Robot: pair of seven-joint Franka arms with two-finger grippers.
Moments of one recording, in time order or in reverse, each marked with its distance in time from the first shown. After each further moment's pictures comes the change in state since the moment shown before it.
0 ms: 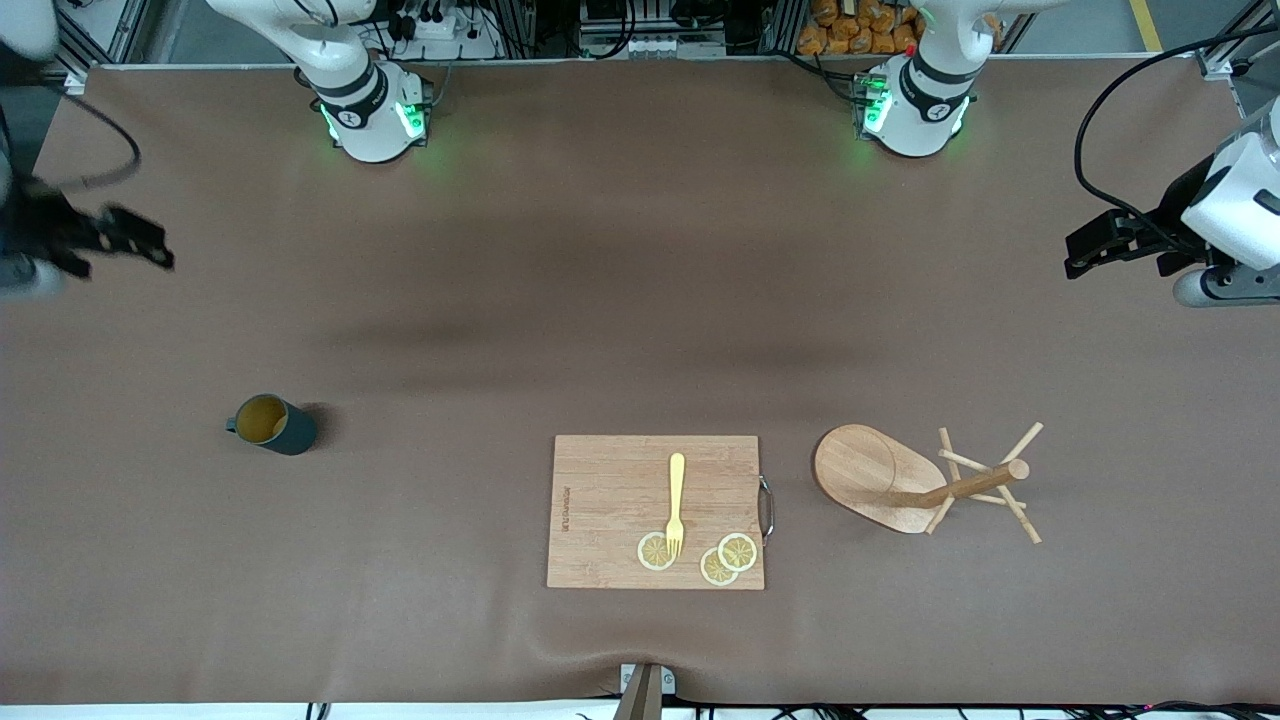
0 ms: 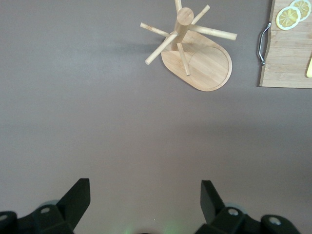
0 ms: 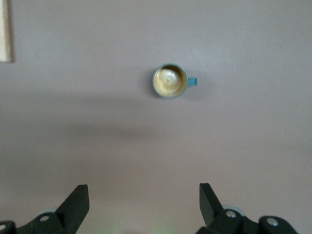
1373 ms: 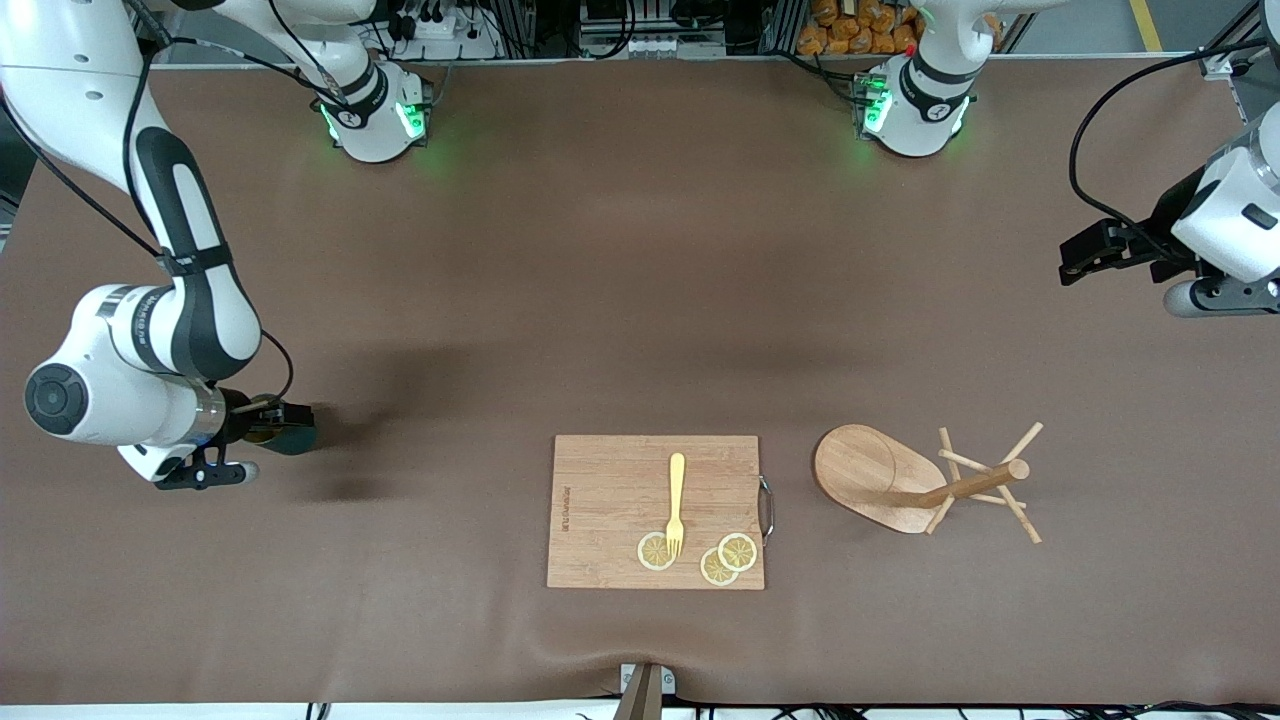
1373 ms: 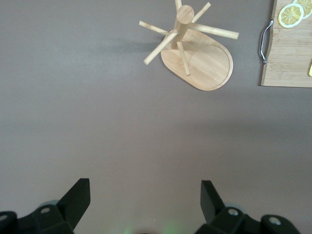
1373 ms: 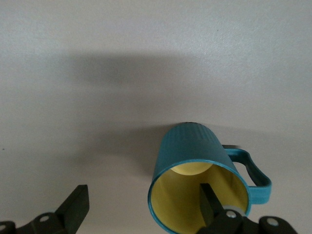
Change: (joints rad) left arm -0.001 0.015 0.000 -0.006 0.000 0.008 0.000; right arm 0.008 0.507 0.001 -0.003 0.079 0.423 0.001
